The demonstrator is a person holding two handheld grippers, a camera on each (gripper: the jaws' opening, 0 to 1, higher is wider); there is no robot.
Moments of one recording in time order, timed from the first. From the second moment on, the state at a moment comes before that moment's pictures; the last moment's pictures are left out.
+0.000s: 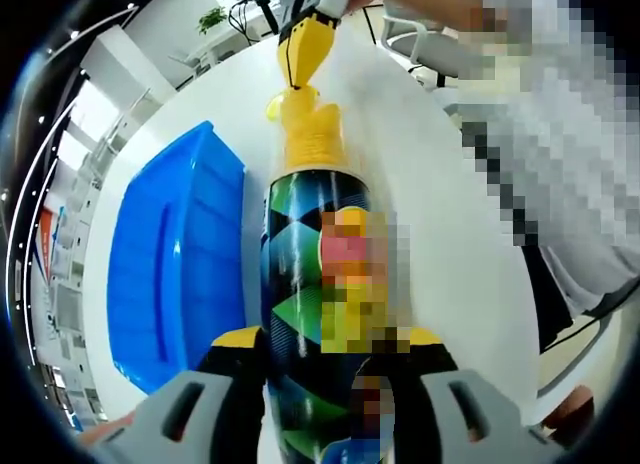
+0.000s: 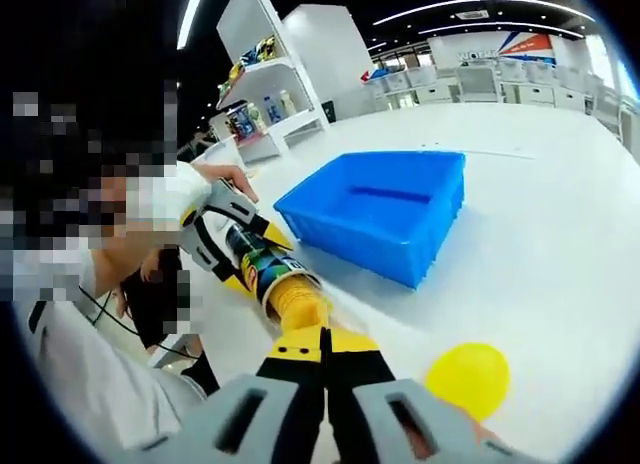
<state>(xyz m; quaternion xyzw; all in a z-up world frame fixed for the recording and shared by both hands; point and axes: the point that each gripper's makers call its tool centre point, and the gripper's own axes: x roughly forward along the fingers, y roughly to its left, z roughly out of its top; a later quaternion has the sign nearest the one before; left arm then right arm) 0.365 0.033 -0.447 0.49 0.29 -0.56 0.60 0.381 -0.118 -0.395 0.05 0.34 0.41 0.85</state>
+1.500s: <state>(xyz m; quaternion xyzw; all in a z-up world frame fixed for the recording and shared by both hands) 0.368 0.034 -0.451 0.49 0.30 -0.56 0.60 0.412 -0.110 -0.315 0.07 0.23 0.42 0.88</state>
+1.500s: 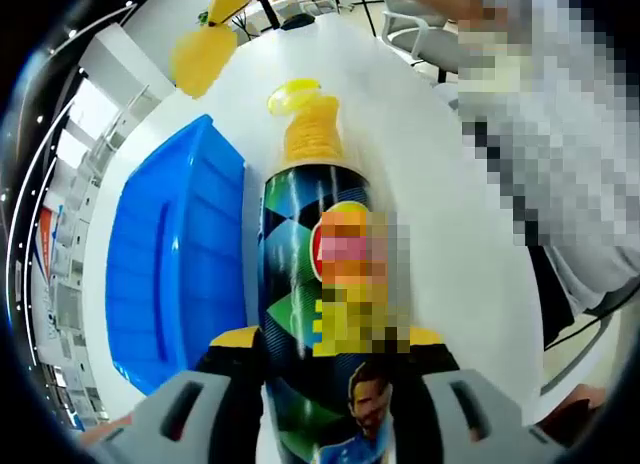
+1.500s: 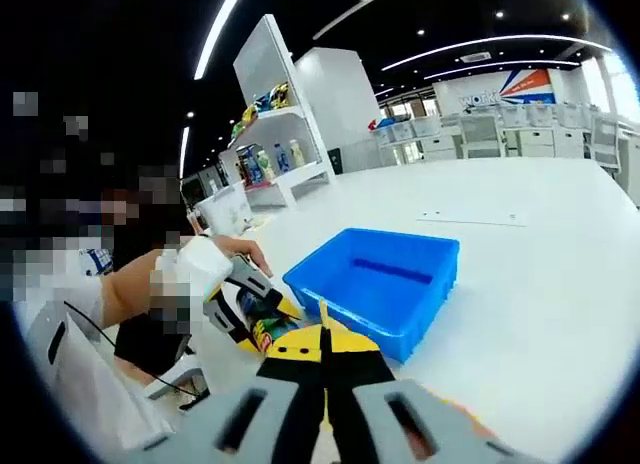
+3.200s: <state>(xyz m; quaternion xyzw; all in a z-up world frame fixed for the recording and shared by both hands) 0.374 0.033 -0.455 0.48 0.31 -0.57 0.60 0.521 -0.021 -0.411 -0.17 0.28 0.40 0.86</state>
